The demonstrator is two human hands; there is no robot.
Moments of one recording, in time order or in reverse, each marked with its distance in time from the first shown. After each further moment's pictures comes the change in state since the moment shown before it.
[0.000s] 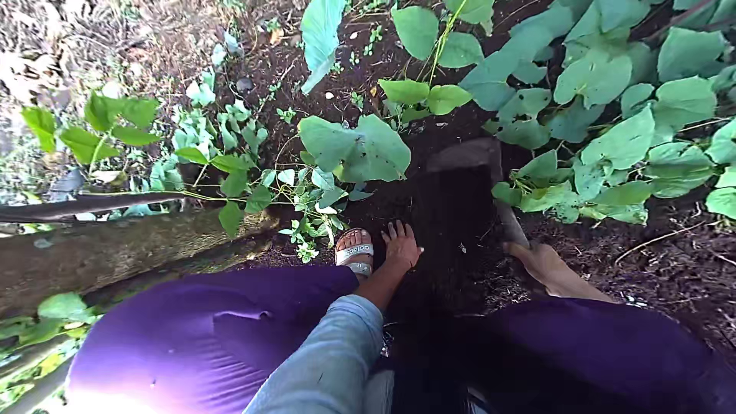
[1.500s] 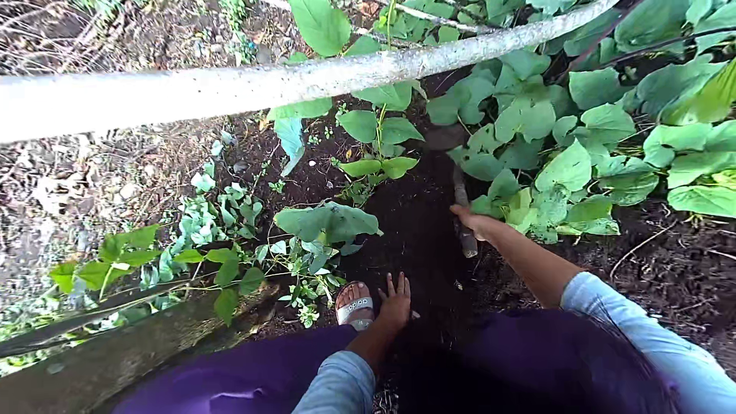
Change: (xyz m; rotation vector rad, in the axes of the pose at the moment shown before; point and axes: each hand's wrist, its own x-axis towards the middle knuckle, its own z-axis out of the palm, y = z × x) left_hand -0.009 -0.020 0.013 0.232 -0.196 0.134; right_hand 0.137 -0.097 0.016 0.360 0.002 -0.069
